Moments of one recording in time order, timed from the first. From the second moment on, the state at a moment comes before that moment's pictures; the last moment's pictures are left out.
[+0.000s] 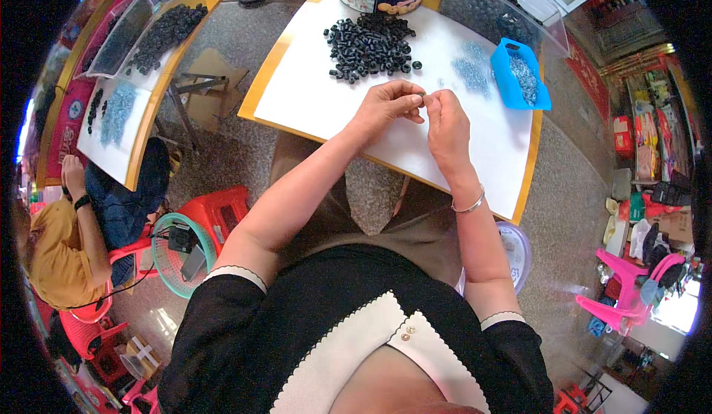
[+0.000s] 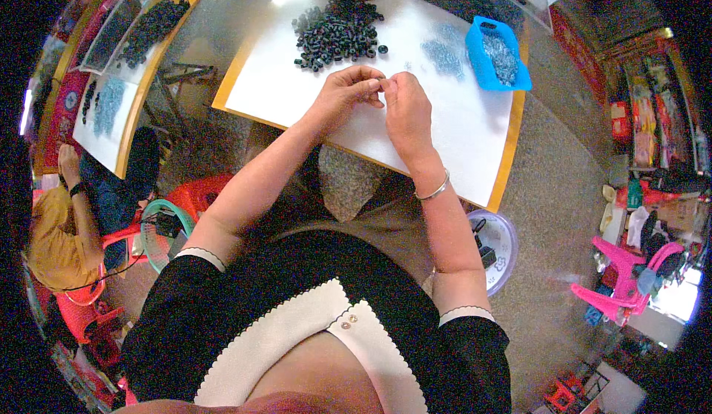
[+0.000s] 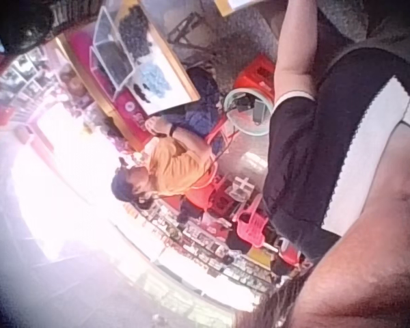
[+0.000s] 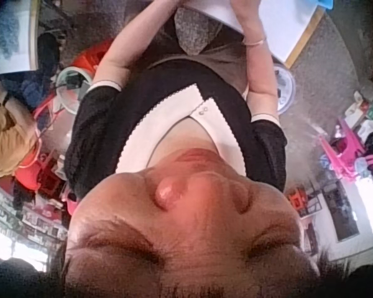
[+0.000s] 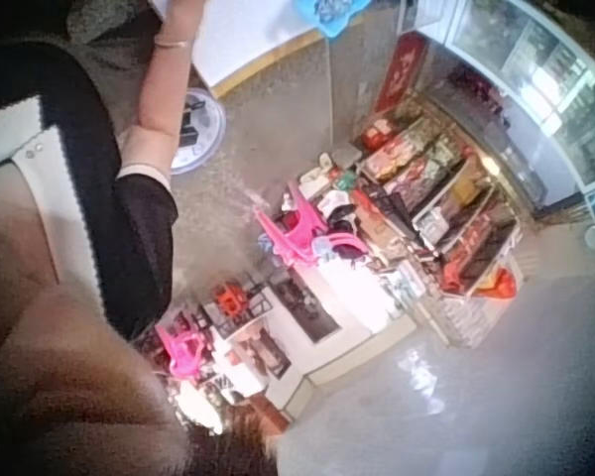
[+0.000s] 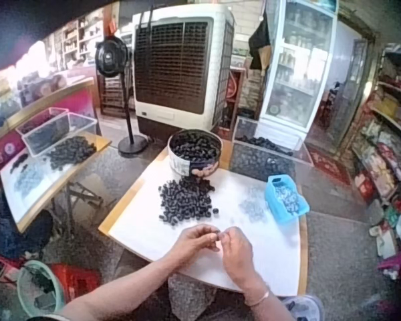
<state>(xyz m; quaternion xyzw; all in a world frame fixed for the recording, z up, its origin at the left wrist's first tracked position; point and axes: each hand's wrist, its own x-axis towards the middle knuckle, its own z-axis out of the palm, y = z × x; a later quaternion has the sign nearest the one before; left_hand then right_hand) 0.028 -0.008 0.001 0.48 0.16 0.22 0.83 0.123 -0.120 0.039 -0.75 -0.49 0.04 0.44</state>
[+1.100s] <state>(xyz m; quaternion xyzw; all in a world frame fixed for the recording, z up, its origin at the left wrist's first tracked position) 0.026 -0.007 0.004 0.40 0.13 0.23 0.88 0.126 -0.123 0.049 -0.68 -0.56 -0.02 0.48</state>
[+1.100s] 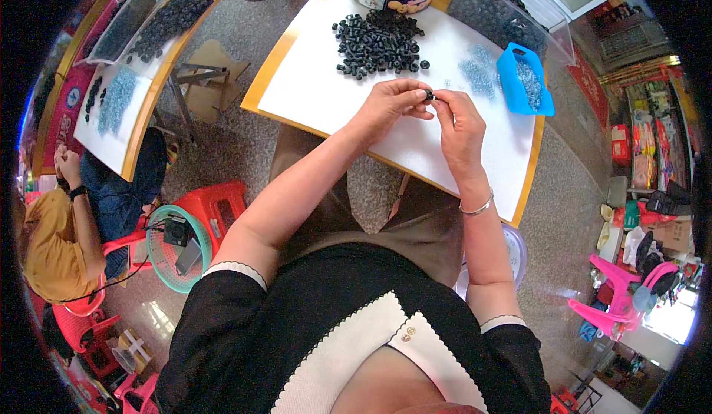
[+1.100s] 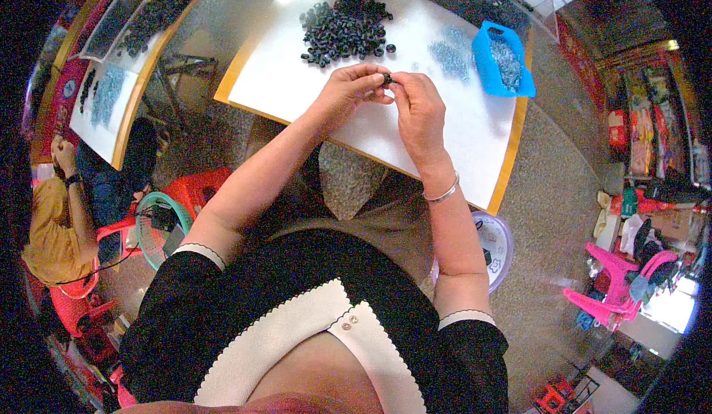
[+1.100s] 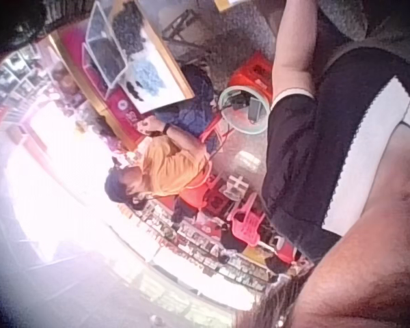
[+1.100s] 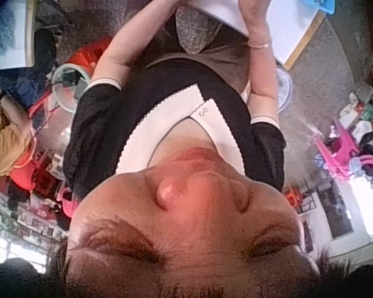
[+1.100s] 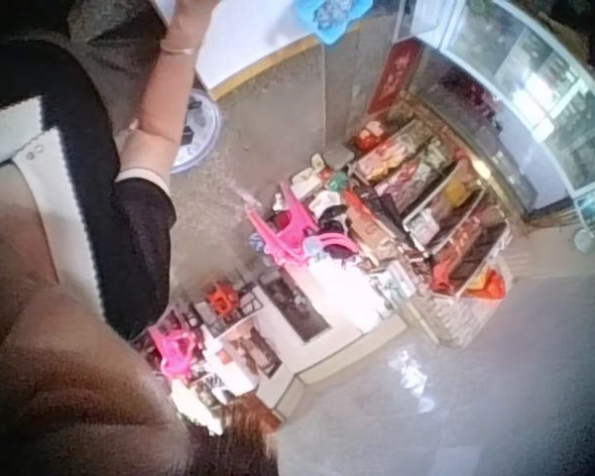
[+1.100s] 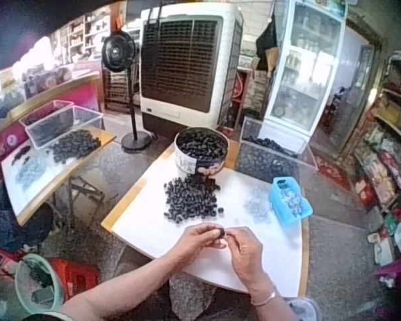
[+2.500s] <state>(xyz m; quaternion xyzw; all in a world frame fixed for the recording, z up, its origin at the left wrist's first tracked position) 0.028 -0.004 -0.003 0.41 0.13 0.22 0.87 0.138 -0.127 0.023 -0.68 -0.50 0.10 0.52</state>
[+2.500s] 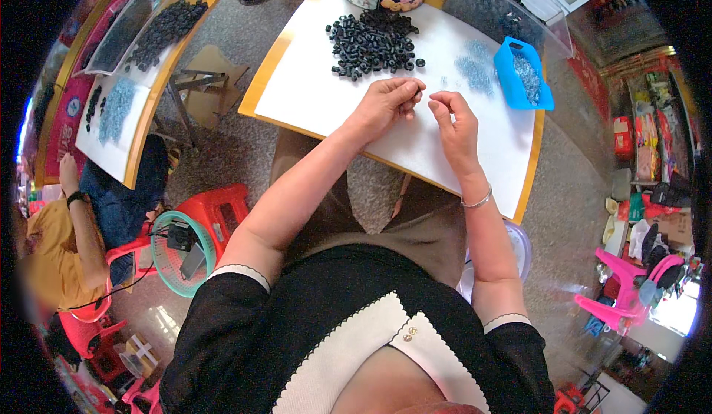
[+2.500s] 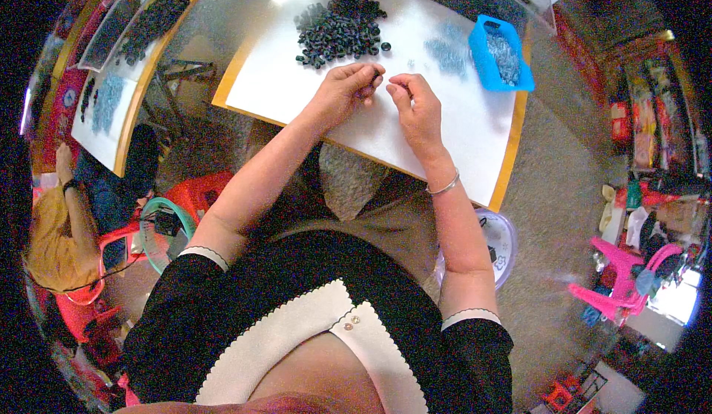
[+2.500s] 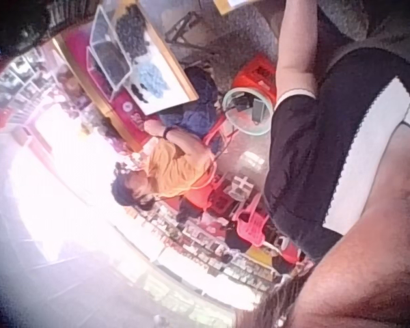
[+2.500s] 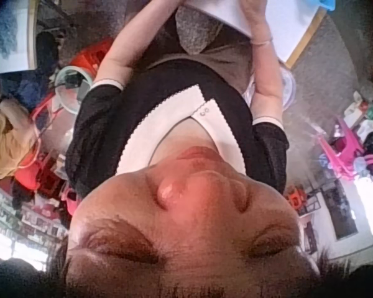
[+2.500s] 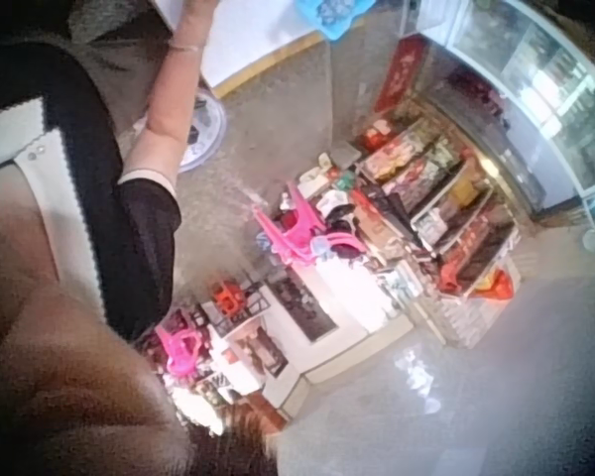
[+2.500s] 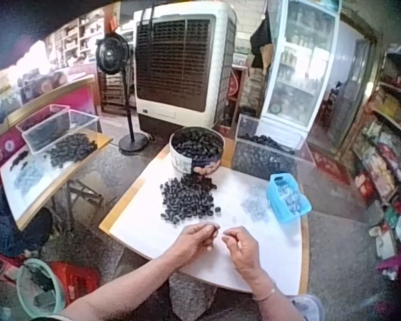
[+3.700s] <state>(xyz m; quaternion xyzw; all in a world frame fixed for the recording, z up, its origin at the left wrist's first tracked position) 0.029 -0.011 0.012 0.53 0.17 0.18 0.81 0.301 -0.012 0.137 -0.69 -0.53 -0.26 0.41</state>
